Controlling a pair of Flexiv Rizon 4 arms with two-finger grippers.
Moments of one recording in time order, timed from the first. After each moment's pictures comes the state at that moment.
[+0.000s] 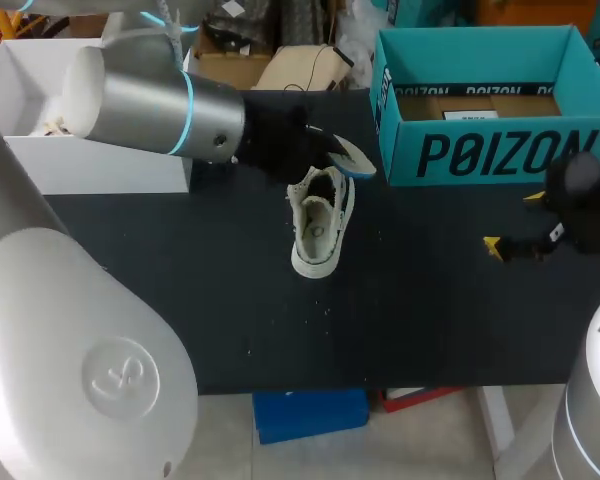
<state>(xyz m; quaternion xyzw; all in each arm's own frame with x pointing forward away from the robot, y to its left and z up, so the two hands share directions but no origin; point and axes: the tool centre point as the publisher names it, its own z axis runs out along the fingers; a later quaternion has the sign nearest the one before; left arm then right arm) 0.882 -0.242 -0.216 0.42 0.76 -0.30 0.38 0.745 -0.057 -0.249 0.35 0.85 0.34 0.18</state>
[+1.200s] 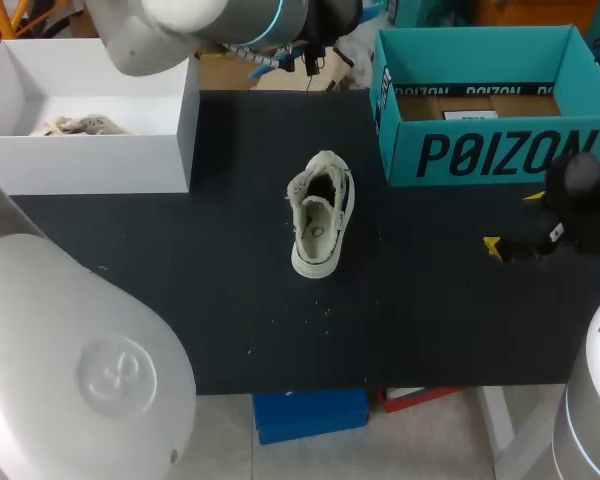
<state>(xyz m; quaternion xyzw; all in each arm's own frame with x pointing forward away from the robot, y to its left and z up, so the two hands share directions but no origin) 1.013 -0.215 -0.103 0.00 0.89 -0.23 0.39 0.745 -0.057 -0.249 0.35 0.85 0.34 0.18</state>
